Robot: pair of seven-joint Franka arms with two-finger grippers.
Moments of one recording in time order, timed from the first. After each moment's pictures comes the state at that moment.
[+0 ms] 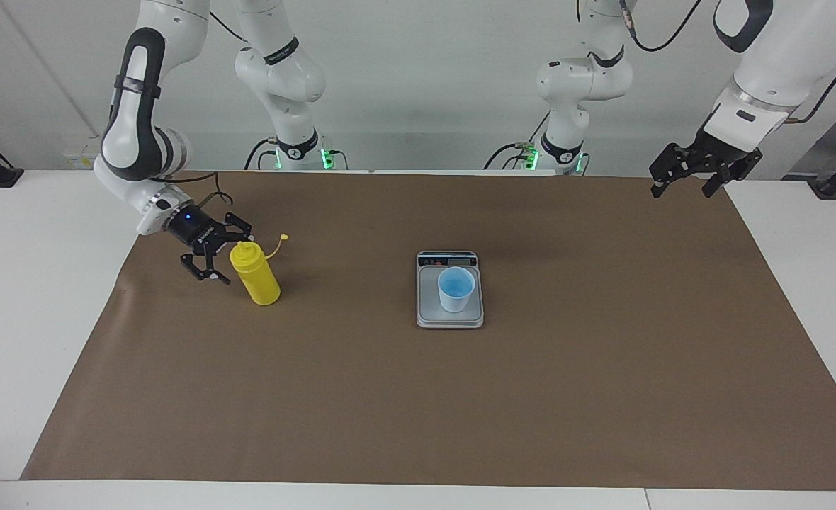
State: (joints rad) left arm 0.01 -0.01 -0.06 -1.56 -0.03 1.52 -0.04; right arm -0.45 0.04 0.05 -2.37 1.26 2.03 -2.29
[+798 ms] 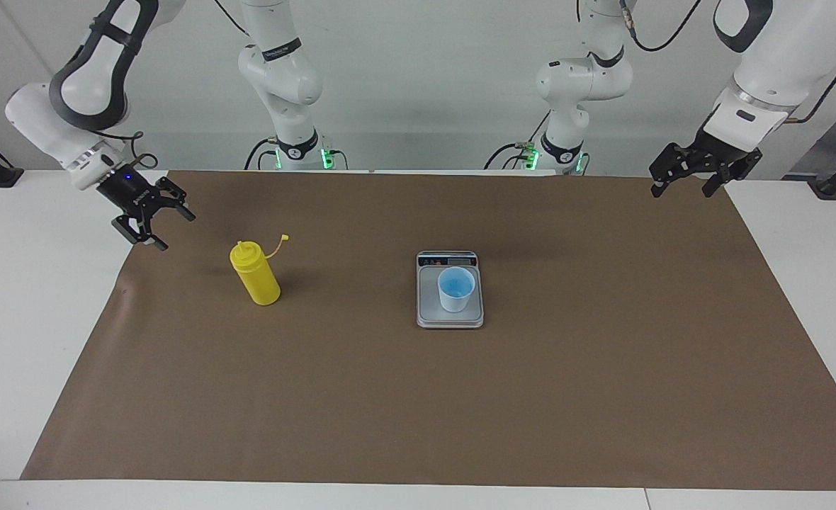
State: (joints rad) left arm 0.01 -0.01 -0.06 -1.56 -0.03 1.52 -0.04; right arm -0.59 -0.10 0.04 -2.18 0.64 1.95 -2.13
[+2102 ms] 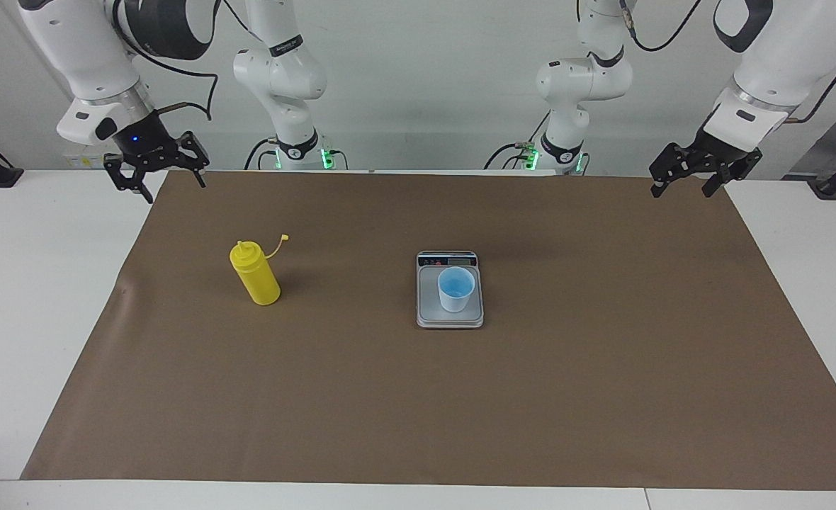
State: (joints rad) left arm 0.01 -0.01 -0.06 -1.56 -0.03 1.52 -0.04; right arm -0.25 -0.20 0.10 -1.90 0.06 1.74 -0.47
